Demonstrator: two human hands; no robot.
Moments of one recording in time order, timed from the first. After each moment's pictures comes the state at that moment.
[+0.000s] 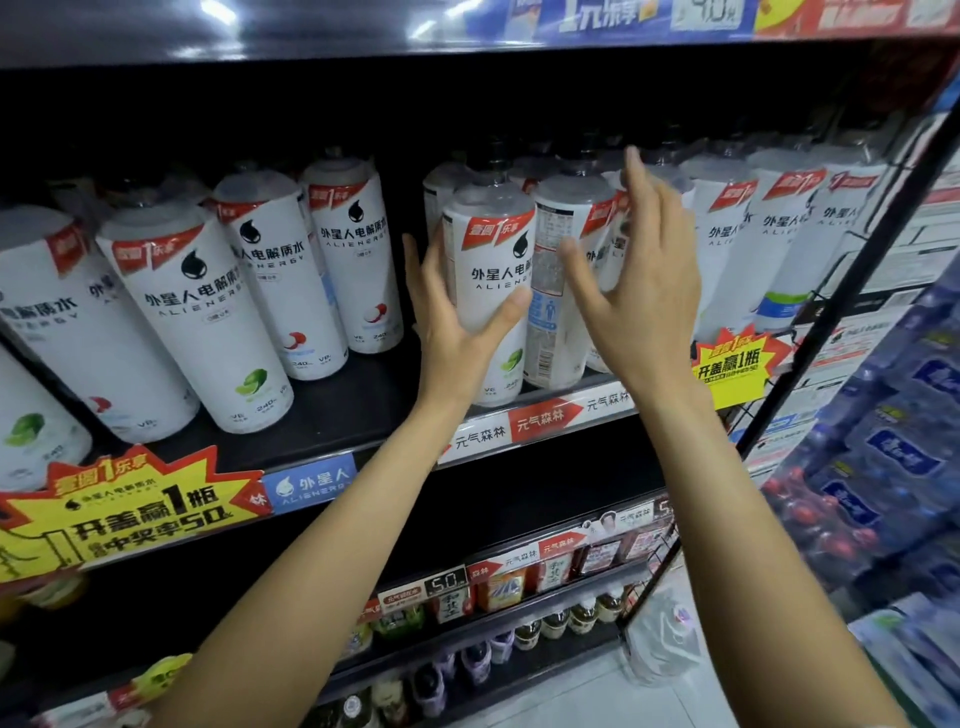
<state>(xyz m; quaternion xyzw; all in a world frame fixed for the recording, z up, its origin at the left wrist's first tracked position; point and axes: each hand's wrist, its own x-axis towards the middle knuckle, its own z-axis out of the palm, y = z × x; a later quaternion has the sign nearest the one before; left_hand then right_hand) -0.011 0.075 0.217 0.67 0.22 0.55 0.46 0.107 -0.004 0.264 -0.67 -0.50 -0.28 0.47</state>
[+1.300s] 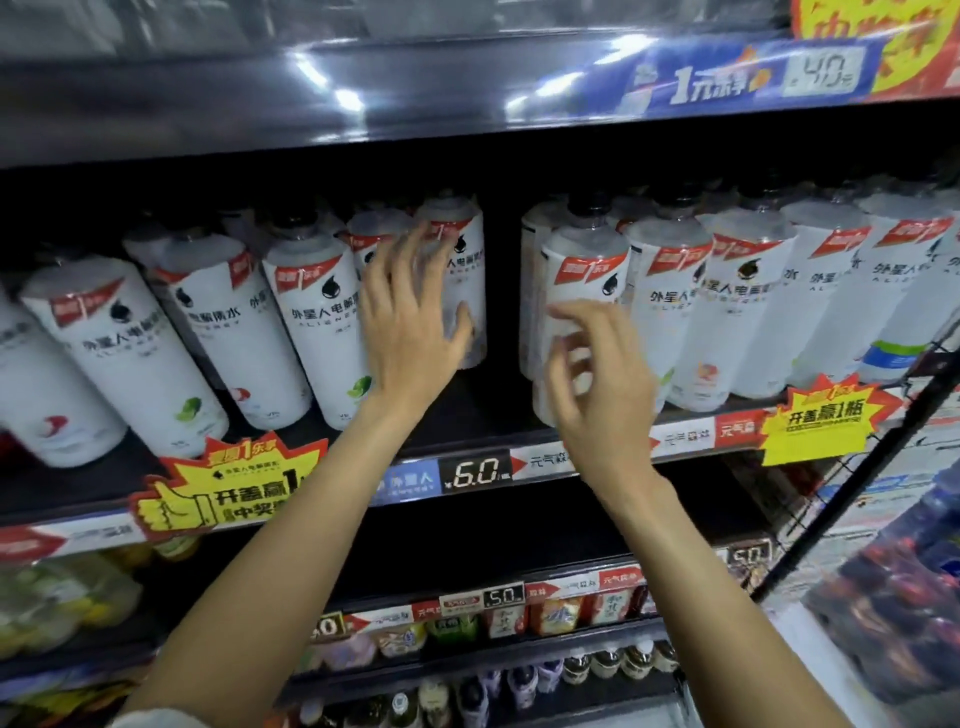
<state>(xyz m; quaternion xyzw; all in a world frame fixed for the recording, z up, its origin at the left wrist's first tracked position) -0.104 0.133 0.239 0.74 0.38 0.51 -0.23 0.021 0.000 0.237 -0.55 -0.59 -0.15 0.57</state>
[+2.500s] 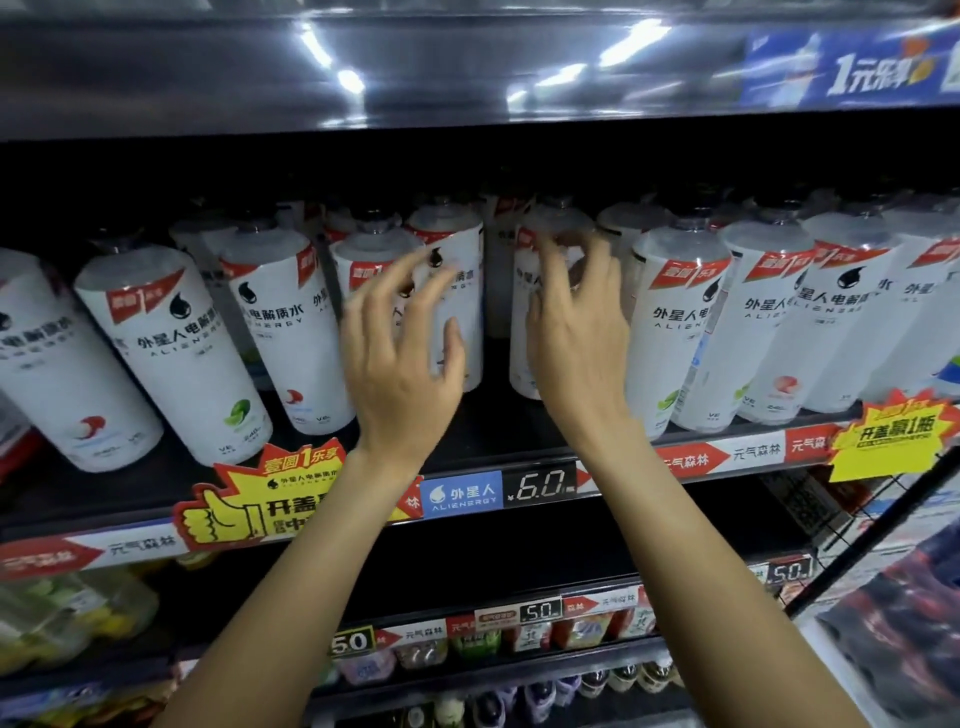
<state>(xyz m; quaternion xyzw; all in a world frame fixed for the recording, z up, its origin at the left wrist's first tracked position) -0.167 0.116 0.238 0.69 0.29 0.64 -0.20 -0.033 0.086 0.255 -0.66 -0.54 -0.34 0.40</state>
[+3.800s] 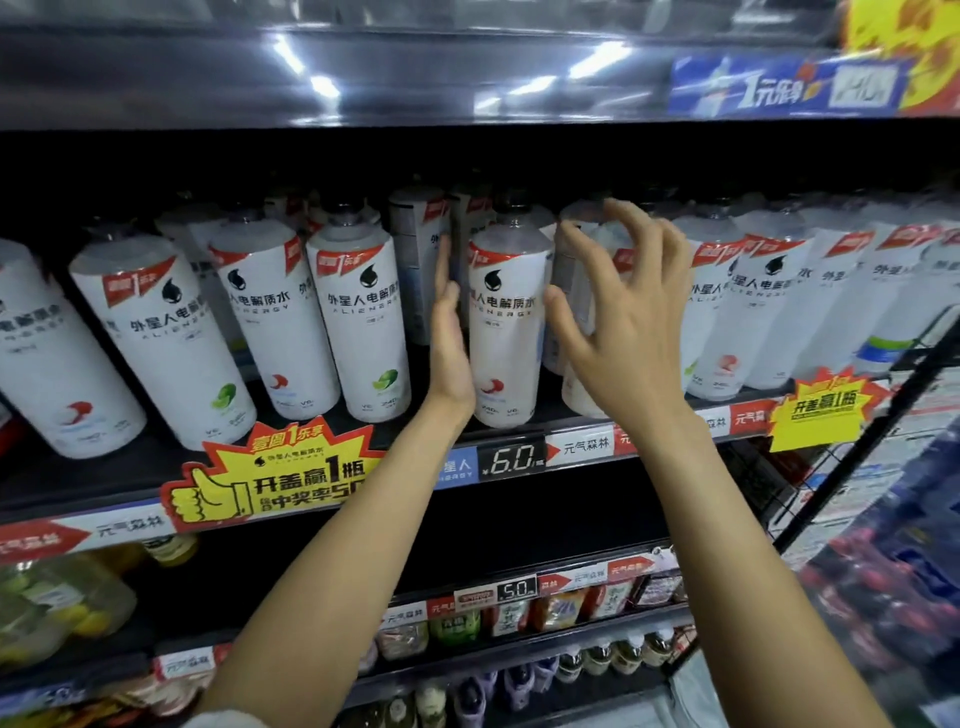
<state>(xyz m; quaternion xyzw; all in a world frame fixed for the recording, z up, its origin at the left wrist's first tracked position) -0.104 0.113 0.228 0.51 0.14 0.57 0.63 0.000 0.019 0.274 -0.62 -0.58 -0.33 0.42</state>
